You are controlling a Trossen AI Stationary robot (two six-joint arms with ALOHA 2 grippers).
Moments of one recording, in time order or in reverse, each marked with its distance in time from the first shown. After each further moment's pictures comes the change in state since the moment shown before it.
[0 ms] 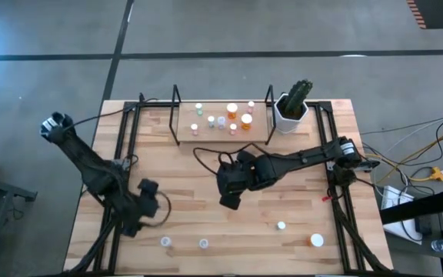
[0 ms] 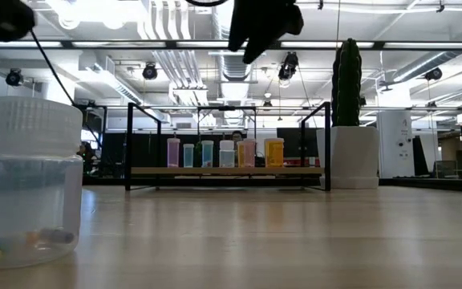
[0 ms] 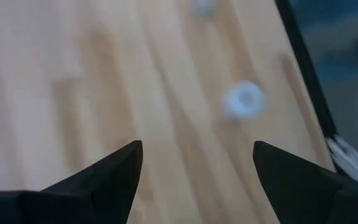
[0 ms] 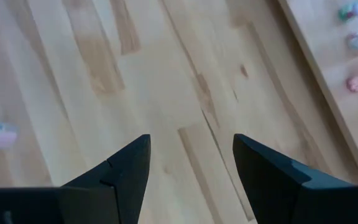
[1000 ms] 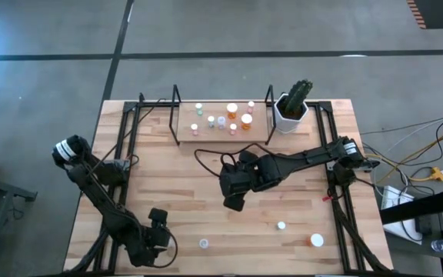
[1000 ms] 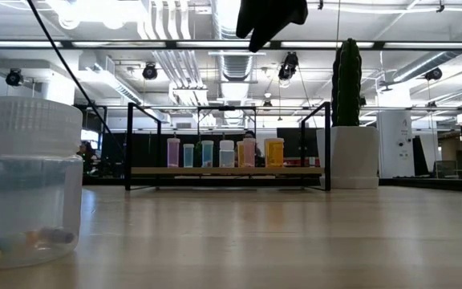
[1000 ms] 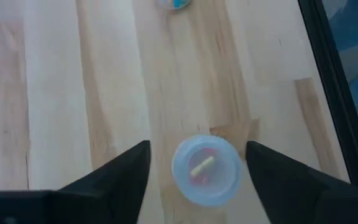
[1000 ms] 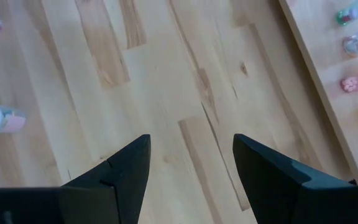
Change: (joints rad) left arm -0.188 0.456 -0.044 0.446 -0.203 -0.266; right arm 0.012 -0.018 0.025 -0.052 -0.003 -0.026
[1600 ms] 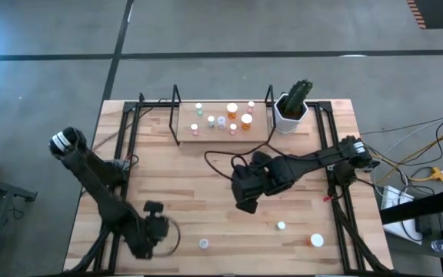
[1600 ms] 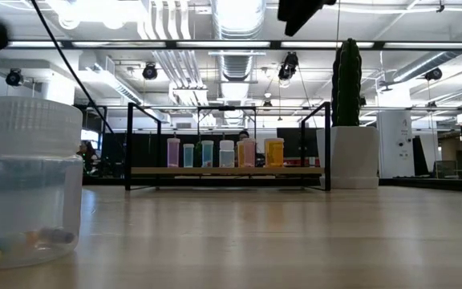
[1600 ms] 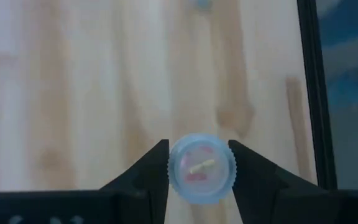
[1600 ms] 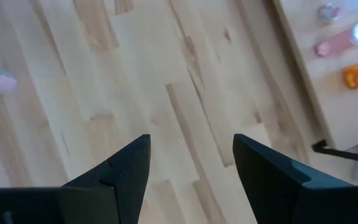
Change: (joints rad) left arm 0.081 -0.120 0.095 -0.258 0.119 -0.048; right arm 0.056 -0.066 -0.012 -0.158 0.015 0.078
